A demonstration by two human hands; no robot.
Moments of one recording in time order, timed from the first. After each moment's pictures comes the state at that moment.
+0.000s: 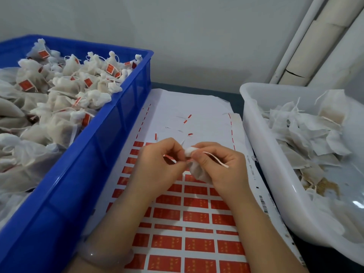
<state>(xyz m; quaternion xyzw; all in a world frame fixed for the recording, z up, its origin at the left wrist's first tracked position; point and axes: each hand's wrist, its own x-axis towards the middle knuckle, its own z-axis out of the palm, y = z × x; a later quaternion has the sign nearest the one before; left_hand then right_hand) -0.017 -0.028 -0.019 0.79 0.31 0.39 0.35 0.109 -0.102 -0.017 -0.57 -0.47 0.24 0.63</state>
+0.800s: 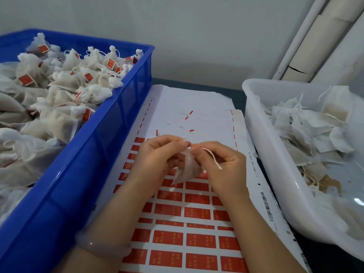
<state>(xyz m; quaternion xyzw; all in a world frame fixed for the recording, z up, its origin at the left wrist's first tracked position) -0.020 -0.025 -0.013 0.54 0.28 0.36 0.71 0.097 -0.102 -0.017 -0.57 -0.51 0.15 0.63</state>
